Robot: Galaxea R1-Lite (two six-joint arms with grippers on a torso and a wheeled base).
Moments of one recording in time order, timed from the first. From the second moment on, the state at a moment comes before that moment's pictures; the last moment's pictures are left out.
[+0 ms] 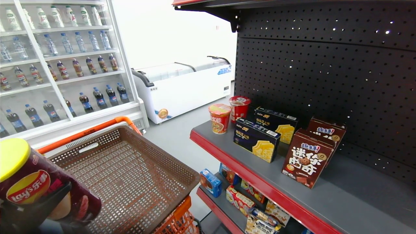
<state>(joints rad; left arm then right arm) -0.01 0.88 -0.21 -0.49 -0.11 0.02 0.00 0.00 0.00 0.00 0.00 0.00</state>
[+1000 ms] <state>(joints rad) 0.00 0.82 -0.22 -0.48 -0.10 0.02 0.00 0.00 0.00 0.00 0.00 0.00</state>
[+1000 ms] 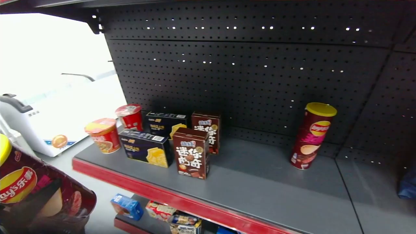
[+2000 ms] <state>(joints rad) 0.00 0.71 -0.20 -0.48 -0.10 0.01 0.00 0.00 0.00 0.00 0.01 -0.01</state>
